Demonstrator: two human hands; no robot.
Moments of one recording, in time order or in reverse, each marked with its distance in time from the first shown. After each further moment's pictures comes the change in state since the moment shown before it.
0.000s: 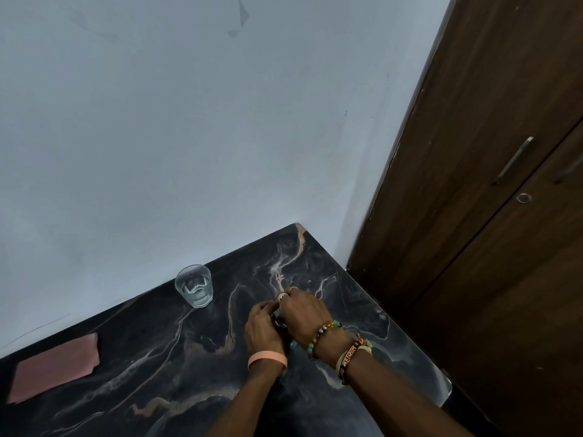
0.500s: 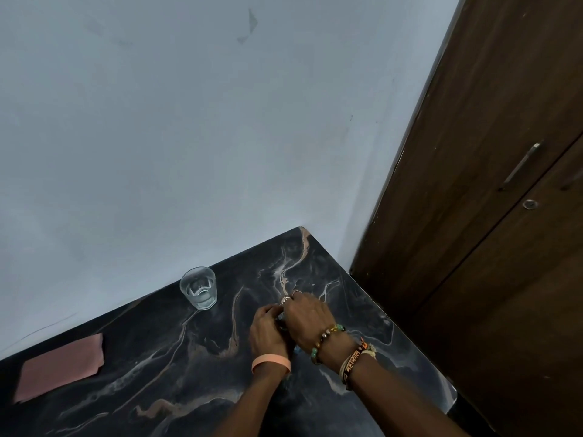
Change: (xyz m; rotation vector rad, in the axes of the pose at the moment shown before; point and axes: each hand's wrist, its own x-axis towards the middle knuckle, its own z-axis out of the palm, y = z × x) left_hand -0.001 0.001 -0.006 0.137 -0.071 0.079; right_hand -0.001 -0.001 0.001 -0.047 0.009 -0.021
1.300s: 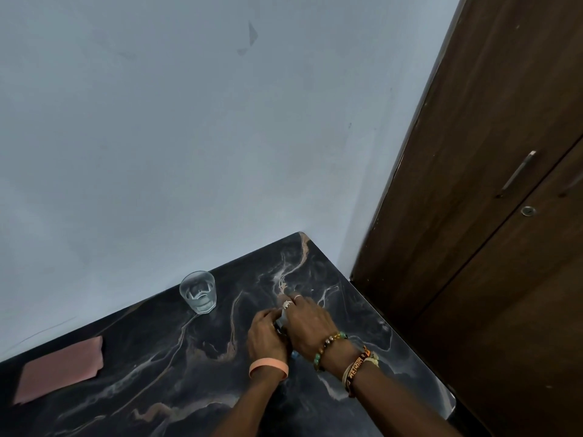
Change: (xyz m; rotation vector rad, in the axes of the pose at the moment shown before) left_hand -0.003 0.005 0.000 0.045 0.055 0.059; right_hand -0.004 0.008 0.003 0.105 0.049 0.006
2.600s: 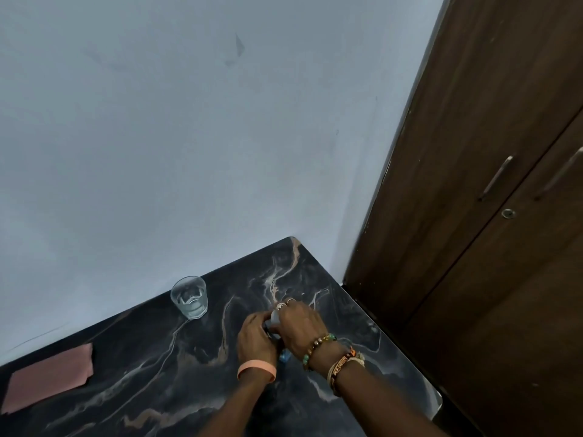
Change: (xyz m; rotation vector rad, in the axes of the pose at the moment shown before) left_hand 0.001 -0.010 0.005 -0.033 -0.014 0.066; right_hand -0.003 0.003 -0.002 -0.053 0.012 -0.004
